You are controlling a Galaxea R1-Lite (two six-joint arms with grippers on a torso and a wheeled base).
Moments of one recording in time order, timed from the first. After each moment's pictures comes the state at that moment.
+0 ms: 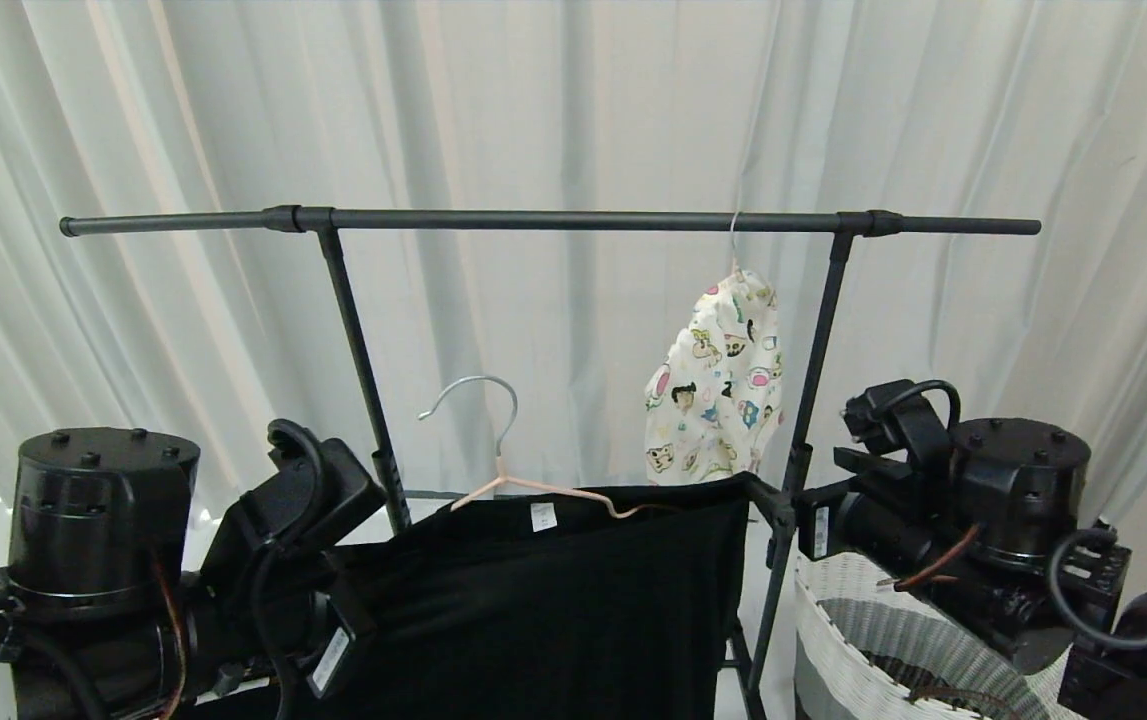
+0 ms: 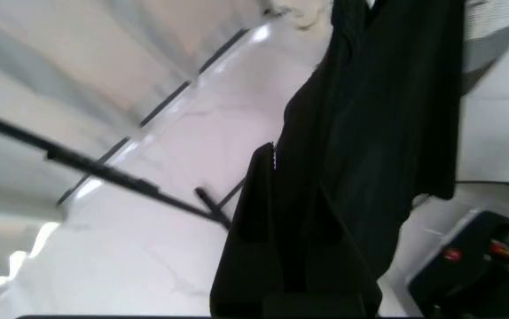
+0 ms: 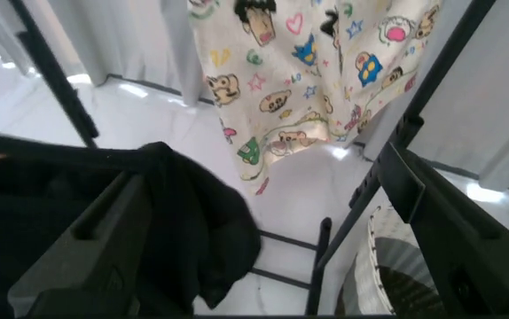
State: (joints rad) left arm -0.42 1.39 -0.47 -0.38 -0.15 0.42; right arm 0.69 1.75 -0.52 -1.01 -0.27 0.11
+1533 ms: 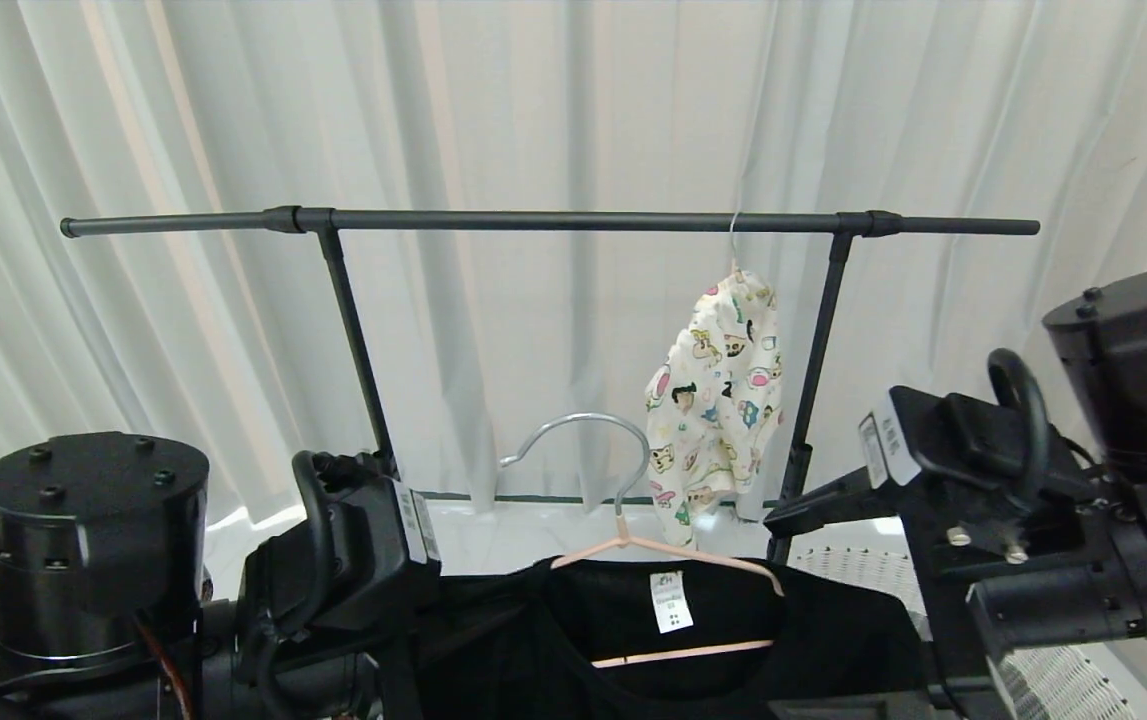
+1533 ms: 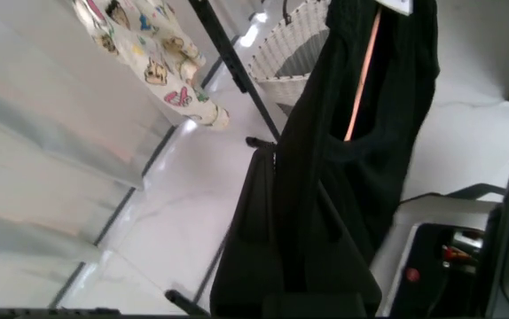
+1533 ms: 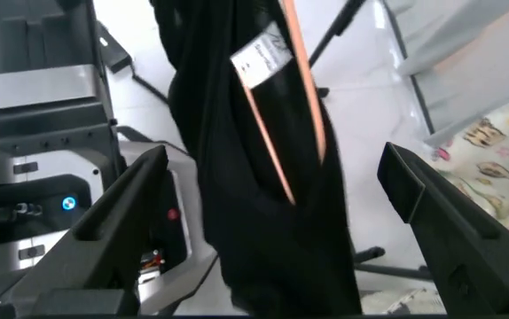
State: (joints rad) left arm -0.65 1.36 -0.48 -0.46 -0.33 0.48; right arm 0.84 1.43 -0.99 0.21 0.39 -0.40
